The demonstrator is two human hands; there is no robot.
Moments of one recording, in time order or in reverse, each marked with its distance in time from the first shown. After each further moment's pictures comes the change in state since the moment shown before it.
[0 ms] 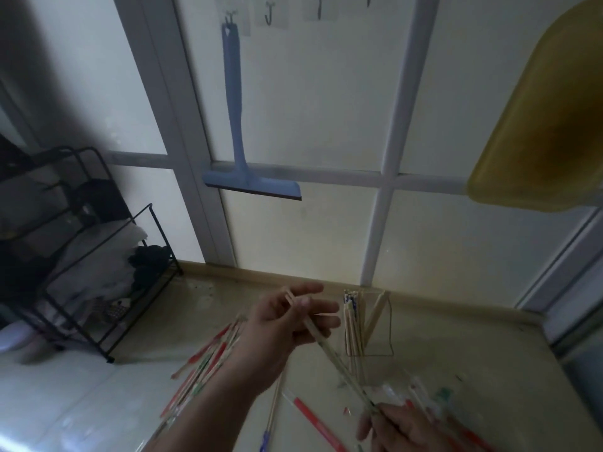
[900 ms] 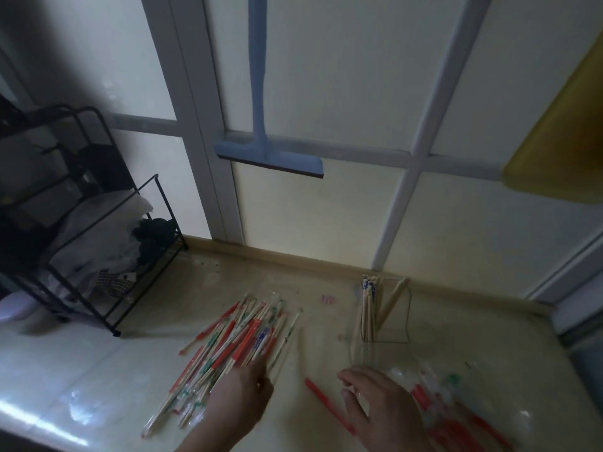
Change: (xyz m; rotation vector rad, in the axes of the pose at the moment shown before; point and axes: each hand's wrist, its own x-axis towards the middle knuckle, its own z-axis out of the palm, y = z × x) left_hand -0.041 -0.128 -0.142 1.474 0.108 -0.223; right_hand 0.062 0.054 0.033 -0.930 0.410 -0.553
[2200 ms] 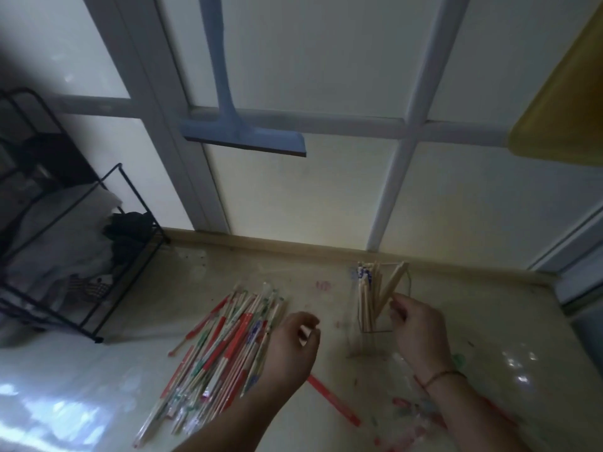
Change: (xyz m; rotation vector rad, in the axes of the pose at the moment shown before) left_hand 0.063 0.081 0.022 -0.517 0.167 0.099; right_hand 0.079 0.068 -0.018 -0.034 0.179 0.464
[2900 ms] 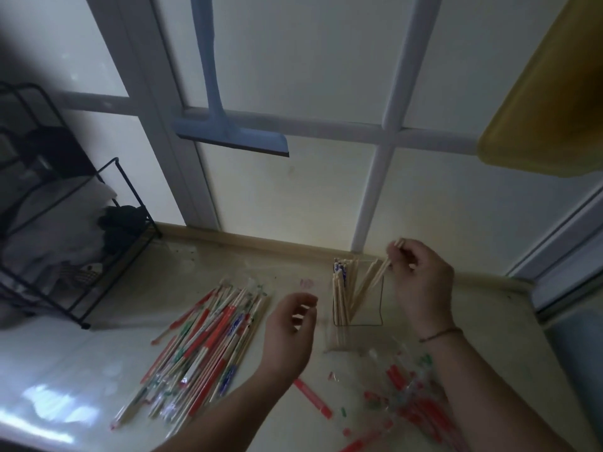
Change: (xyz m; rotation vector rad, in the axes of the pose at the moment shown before) left_hand -0.020 0.064 0.012 -0.255 0.127 0.046; right_hand 0.037 -0.033 -0.068 0.368 0.213 -0.164
